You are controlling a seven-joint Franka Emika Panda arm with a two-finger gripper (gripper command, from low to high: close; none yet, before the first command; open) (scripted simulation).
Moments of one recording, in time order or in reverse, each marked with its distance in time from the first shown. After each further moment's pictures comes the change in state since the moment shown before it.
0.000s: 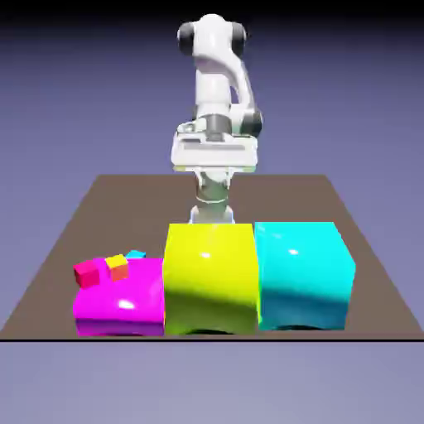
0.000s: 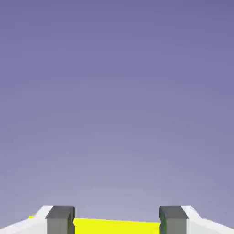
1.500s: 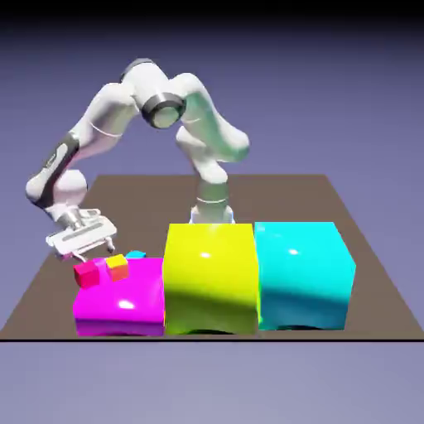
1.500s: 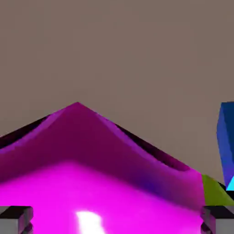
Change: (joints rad) arm -0.311 1.230 -0.861 0.549 1.175 -1.460 0.185
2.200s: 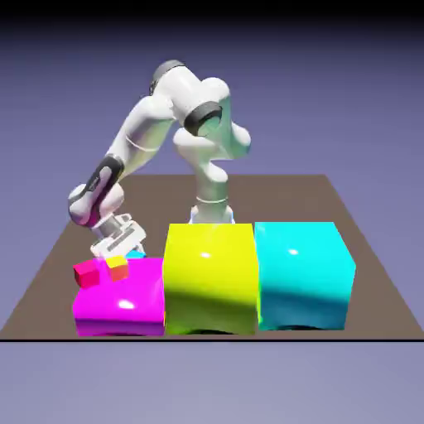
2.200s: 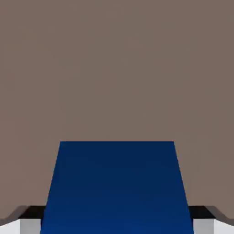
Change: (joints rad) arm 0.364 0.007 -0.182 -0.226 -0.040 0.194 -0.161
